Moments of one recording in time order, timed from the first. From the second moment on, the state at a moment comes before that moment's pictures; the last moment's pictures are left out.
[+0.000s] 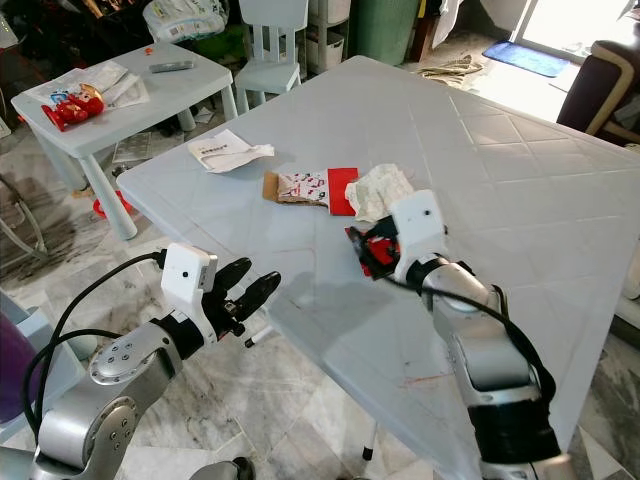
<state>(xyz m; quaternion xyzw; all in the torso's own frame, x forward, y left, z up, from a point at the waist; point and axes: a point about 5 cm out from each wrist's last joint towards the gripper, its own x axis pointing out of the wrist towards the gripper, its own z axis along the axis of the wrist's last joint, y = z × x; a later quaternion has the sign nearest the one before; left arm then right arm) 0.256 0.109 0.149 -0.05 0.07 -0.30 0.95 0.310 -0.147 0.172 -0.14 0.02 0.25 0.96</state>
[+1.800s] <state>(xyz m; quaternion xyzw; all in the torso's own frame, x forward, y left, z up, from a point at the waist) 0.246 0.096 0.158 -0.04 0.07 -0.37 0.93 0.363 -0.202 0.162 -0.53 0.06 0.41 0.74</state>
